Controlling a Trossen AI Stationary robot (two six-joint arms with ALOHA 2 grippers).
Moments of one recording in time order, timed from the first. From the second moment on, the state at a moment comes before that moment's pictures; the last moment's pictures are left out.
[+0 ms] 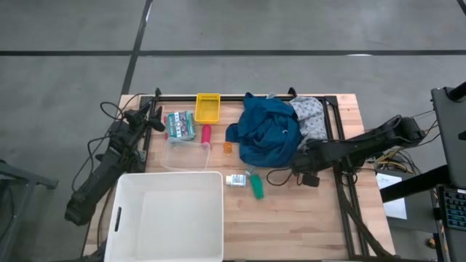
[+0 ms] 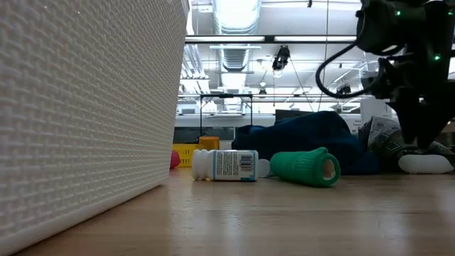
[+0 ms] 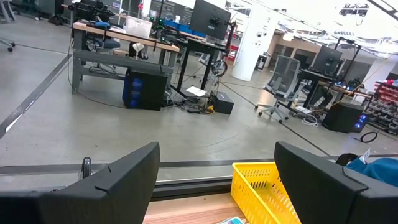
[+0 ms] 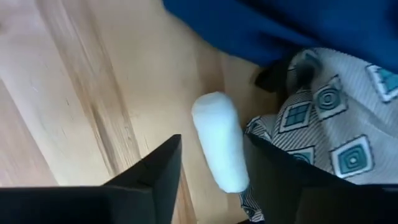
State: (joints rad) left arm 1.02 0.01 0.03 -0.03 -0.12 -0.24; right arm 0.19 1.26 0.69 -1.06 0.25 0.41
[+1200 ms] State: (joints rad) left arm 1.02 0.01 0.03 -0.03 -0.12 -0.24; right arm 0.16 1.35 0.64 -0.98 0.23 0.39
